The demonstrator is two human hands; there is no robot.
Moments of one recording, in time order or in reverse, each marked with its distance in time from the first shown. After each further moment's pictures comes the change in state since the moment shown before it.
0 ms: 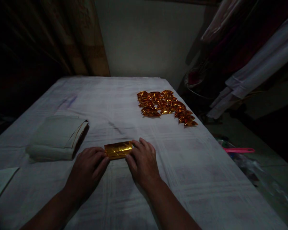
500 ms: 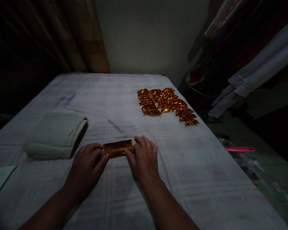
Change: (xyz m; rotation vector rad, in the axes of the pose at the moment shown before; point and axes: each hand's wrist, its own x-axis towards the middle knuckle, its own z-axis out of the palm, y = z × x) left_hand 0.001 0.000 0.005 0.047 0.019 -0.099; right_hand 0.005 -0.004 0.005 -0.077 0.013 0.102
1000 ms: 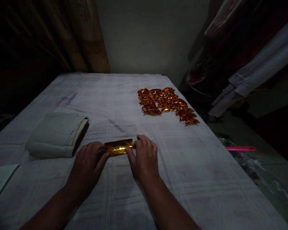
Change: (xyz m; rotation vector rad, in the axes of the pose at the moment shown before) left_hand -0.001 0.001 0.000 0.056 0.019 0.021; right_hand -0.001 0.001 0.006 -0.008 0.064 0.011
